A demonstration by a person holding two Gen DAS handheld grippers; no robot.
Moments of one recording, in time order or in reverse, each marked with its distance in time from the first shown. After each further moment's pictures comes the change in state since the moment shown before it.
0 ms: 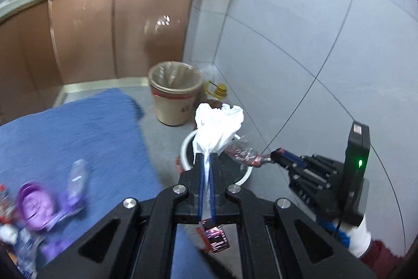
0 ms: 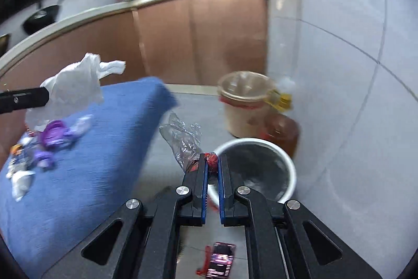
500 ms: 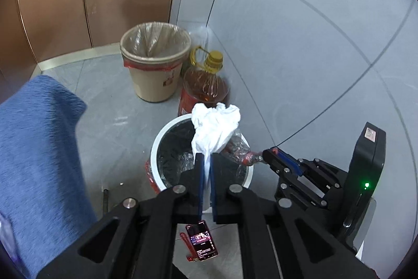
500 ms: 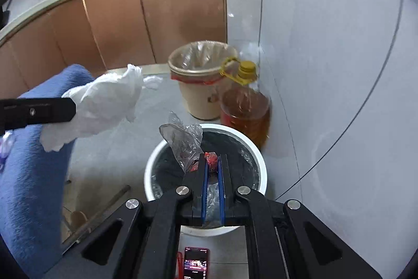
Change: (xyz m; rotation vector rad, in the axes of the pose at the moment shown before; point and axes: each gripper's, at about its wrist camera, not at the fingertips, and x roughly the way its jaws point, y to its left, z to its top) left arm 0.188 -0.038 0.040 -0.028 0.212 -0.009; right arm 0.121 -0.079 0.013 0.088 0.146 -0.127
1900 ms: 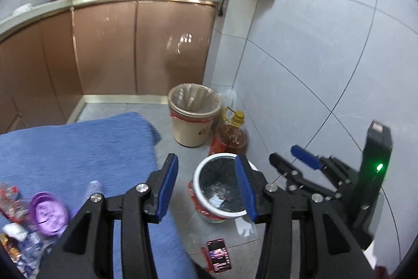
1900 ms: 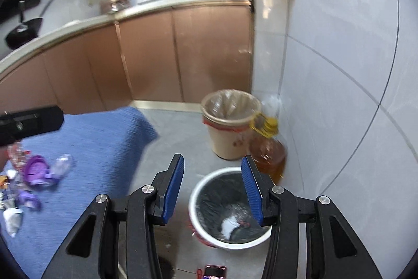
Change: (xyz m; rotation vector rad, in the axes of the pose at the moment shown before) left arm -0.215 0.033 -0.072 -0.047 -0.361 0.131; right arm -0.157 0.090 0.025 -0.105 -0.253 0.110
